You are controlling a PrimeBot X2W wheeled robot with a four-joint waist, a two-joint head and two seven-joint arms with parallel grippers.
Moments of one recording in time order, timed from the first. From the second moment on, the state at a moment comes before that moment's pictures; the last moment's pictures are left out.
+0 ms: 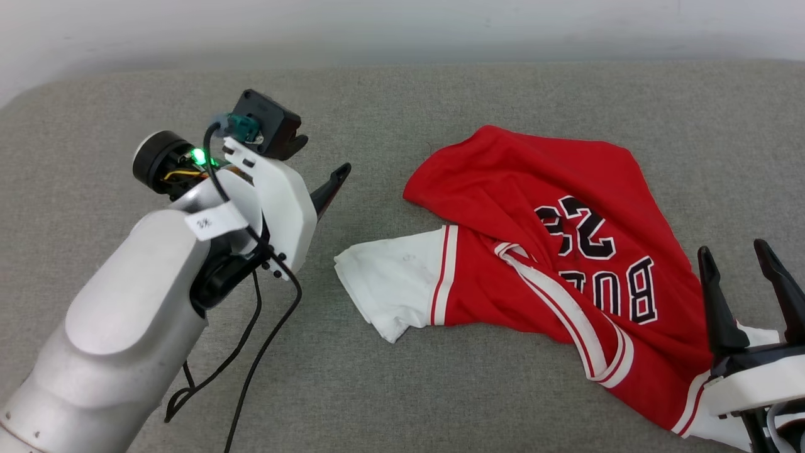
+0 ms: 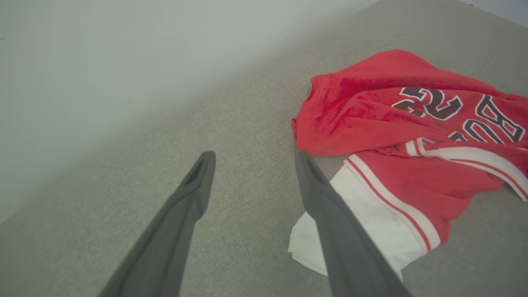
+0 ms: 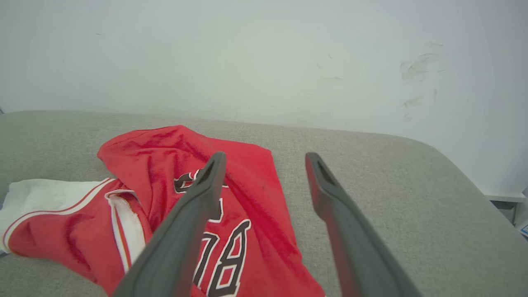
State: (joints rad) left arm -0.75 0.46 -0.58 0.22 -0.54 -0.13 0.36; right arm -0.02 -0.23 -0.09 -0.07 0.21 0.13 -0.12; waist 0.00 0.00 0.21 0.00
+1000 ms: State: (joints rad) left arm -1.02 0.58 -1.22 0.47 -0.91 -0.13 0.61; right arm -0.13 -0.23 -0.06 0.00 0.19 0.13 -0.16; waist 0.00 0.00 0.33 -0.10
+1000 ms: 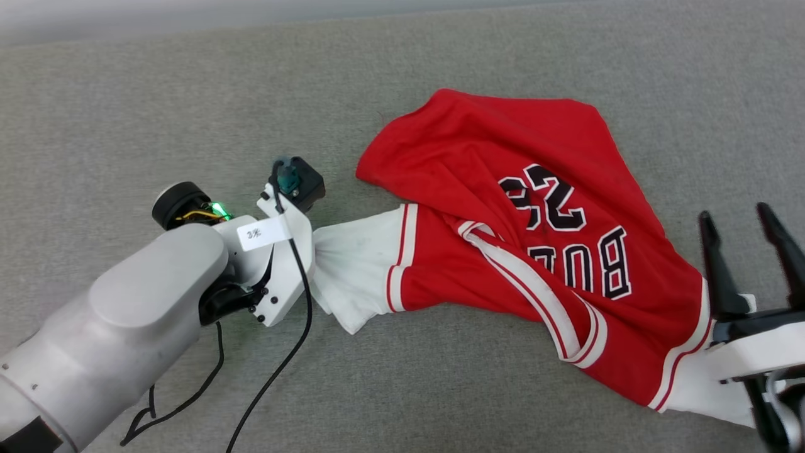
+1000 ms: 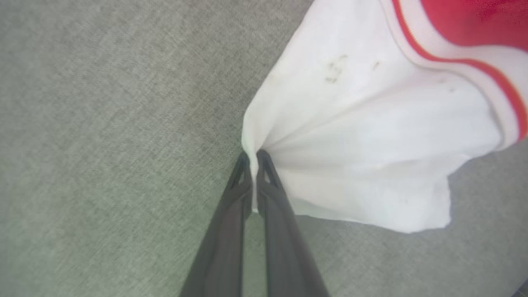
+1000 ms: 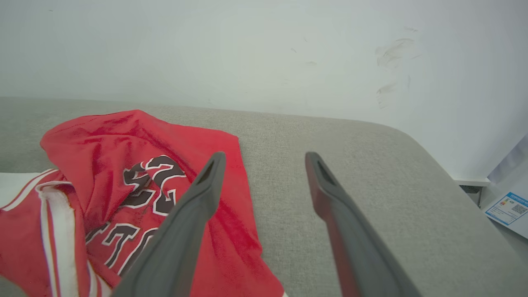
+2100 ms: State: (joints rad) left arm -0.86 0.77 -1.12 0.30 -0.91 0.02 0.23; right arm 0.13 -0.67 0.05 -0.22 0.58 0.13 0.76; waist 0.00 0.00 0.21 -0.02
